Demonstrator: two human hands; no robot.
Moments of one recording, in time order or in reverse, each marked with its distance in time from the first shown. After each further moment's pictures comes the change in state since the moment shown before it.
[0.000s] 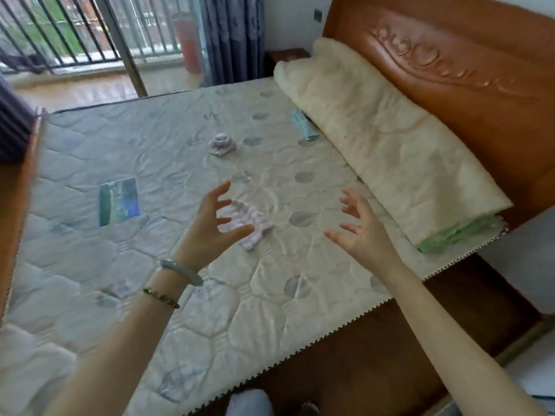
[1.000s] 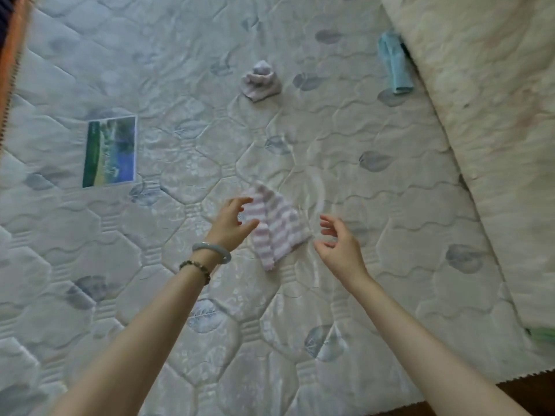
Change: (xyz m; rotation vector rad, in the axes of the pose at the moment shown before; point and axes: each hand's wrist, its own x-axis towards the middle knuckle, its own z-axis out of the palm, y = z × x) left_hand 0.225 -0.299 0.050 0.176 -0.015 -0.516; right_hand 0.292 0.214 0.198 -0.002 -0.246 0.268
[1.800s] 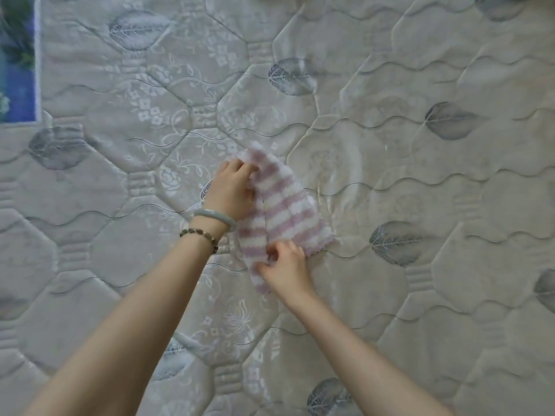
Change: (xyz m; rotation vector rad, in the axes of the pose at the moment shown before) left_hand 0.171 -0.148 0.098 0.446 0.066 0.110; right_hand 0.101 0.154 0.172 -0.420 -0.306 0.248
